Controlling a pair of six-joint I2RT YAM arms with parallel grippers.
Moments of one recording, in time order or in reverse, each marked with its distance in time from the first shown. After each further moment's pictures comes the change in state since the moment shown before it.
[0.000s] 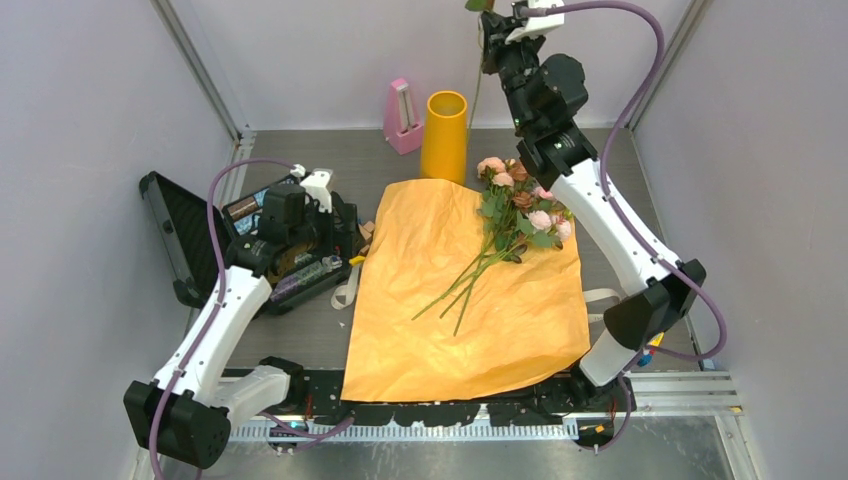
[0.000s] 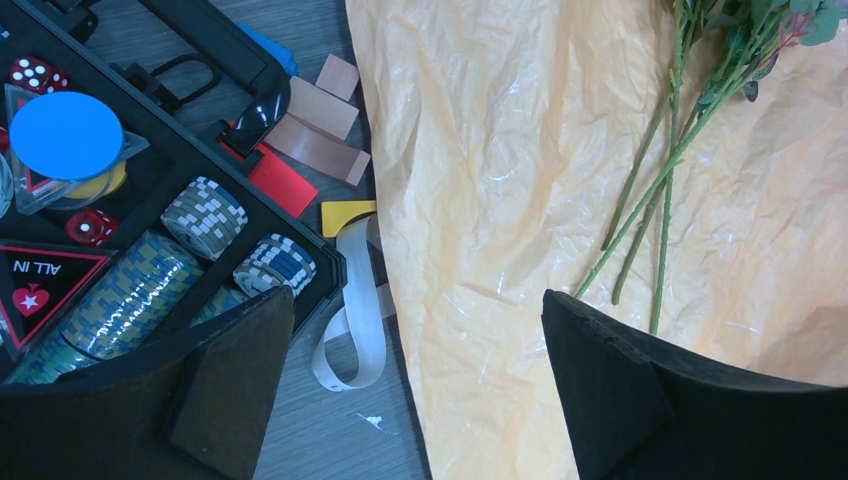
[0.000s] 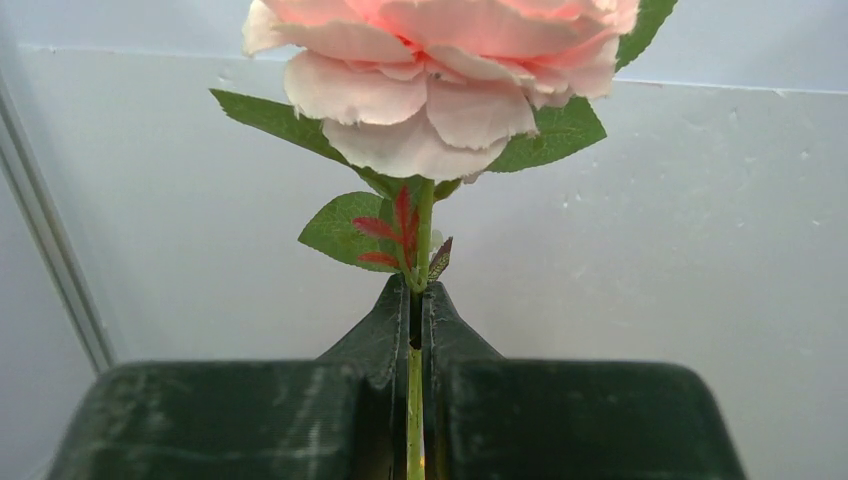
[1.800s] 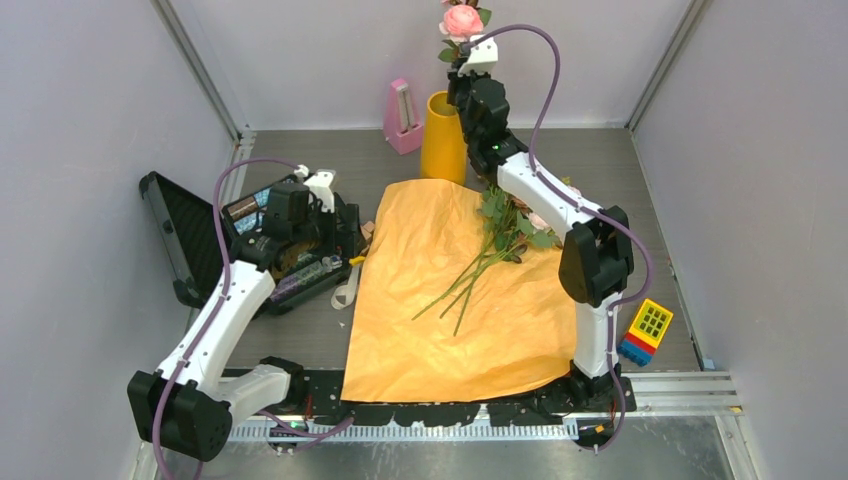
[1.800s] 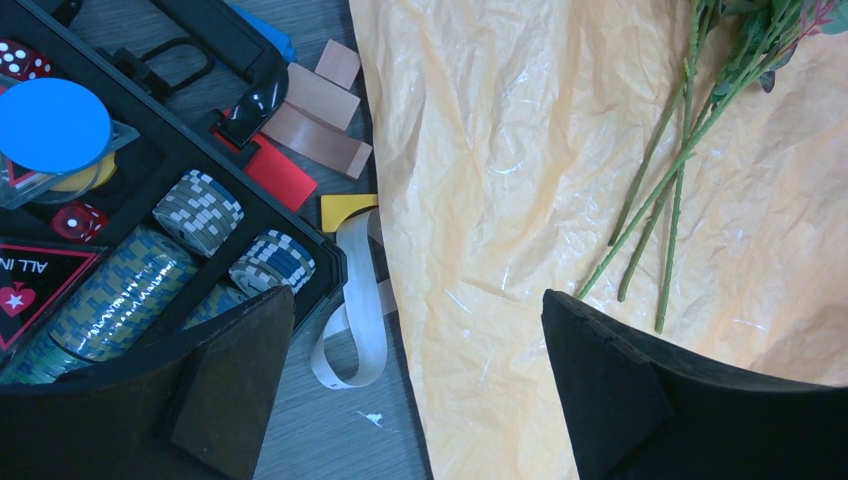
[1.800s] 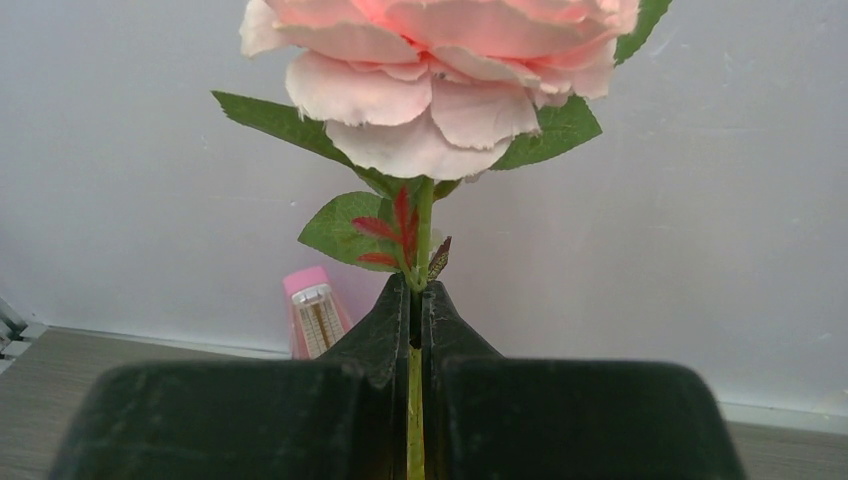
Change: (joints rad) left arm 0.000 0.036 0.000 0.000 0.000 -0.002; right arm 0.005 0.373 0.006 0.175 0.156 0.052
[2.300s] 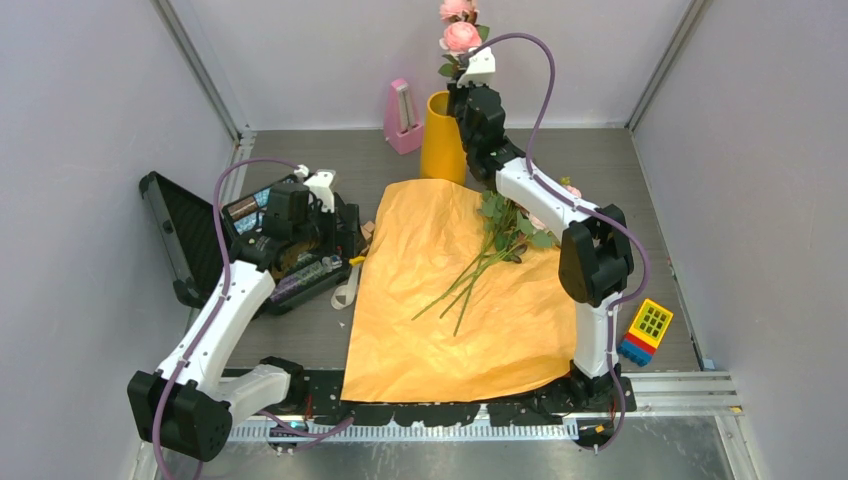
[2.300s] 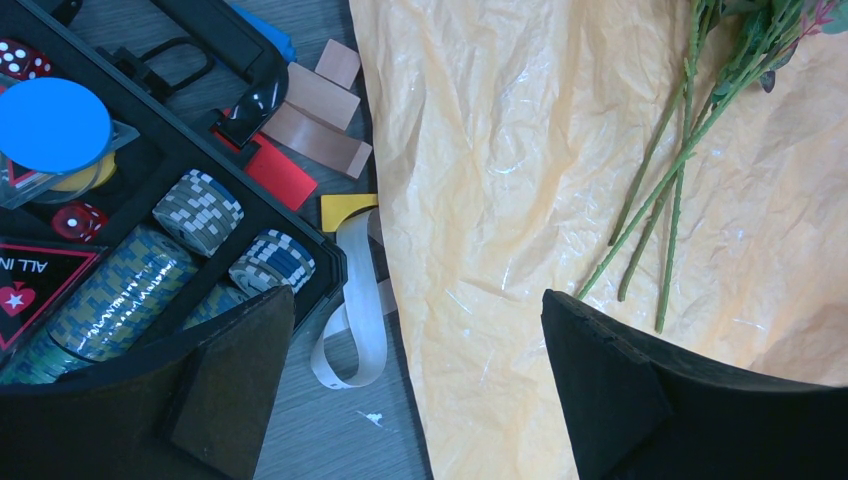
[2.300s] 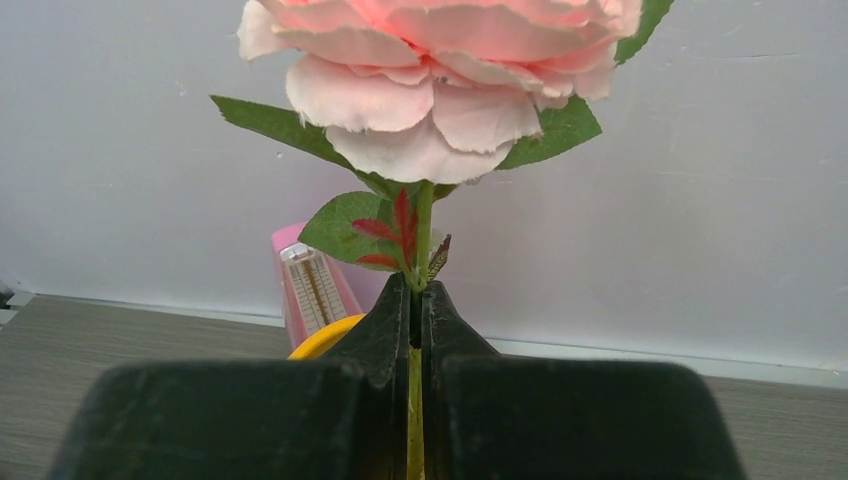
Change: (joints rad) left arm 0.000 0.000 0.000 0.000 0.000 0.000; right arm 0.000 0.000 -0.080 0.002 0.013 0.044
